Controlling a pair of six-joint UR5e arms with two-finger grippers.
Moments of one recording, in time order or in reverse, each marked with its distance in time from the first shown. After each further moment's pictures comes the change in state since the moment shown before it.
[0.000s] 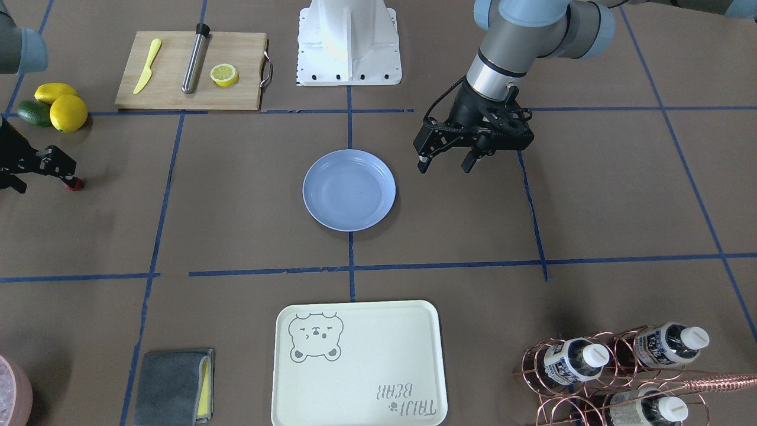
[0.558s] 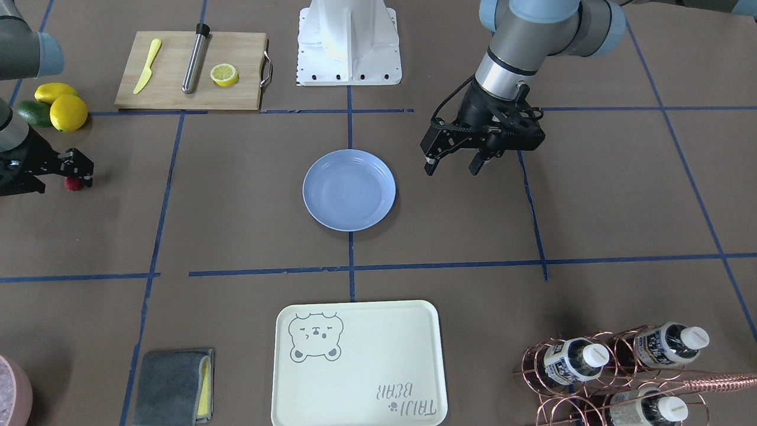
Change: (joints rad) left arm -0.014 0.003 -0.004 0.001 -0.001 0.007; right arm -0.056 0.013 -0.041 0.002 -0.013 -0.002
